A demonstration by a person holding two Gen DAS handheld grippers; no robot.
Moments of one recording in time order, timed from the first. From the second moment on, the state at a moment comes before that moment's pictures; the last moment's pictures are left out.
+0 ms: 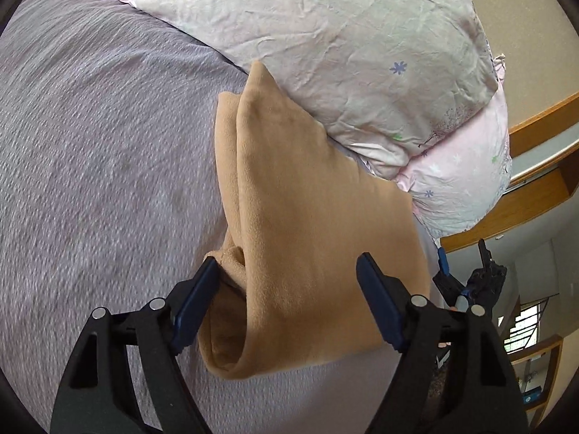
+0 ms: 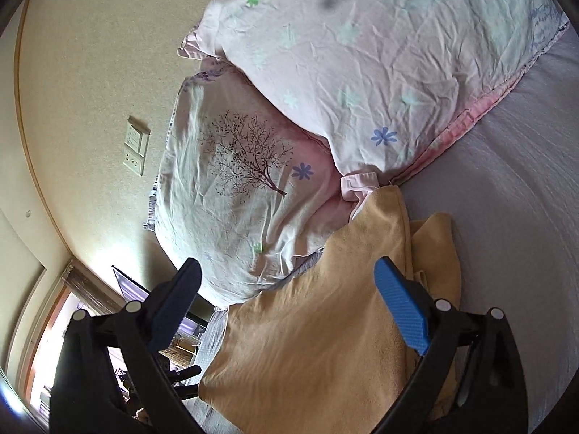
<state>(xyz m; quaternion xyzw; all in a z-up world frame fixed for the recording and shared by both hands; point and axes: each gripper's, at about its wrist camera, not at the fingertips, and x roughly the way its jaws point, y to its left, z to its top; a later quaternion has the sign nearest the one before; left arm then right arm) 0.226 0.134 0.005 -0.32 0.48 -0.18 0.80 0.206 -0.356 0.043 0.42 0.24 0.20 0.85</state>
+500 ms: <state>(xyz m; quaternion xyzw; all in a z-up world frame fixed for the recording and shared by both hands) 0.227 0.143 0.025 -0.30 0.45 -0.13 0.83 0.208 -0.354 0.040 0.42 0.25 0.22 0.85</state>
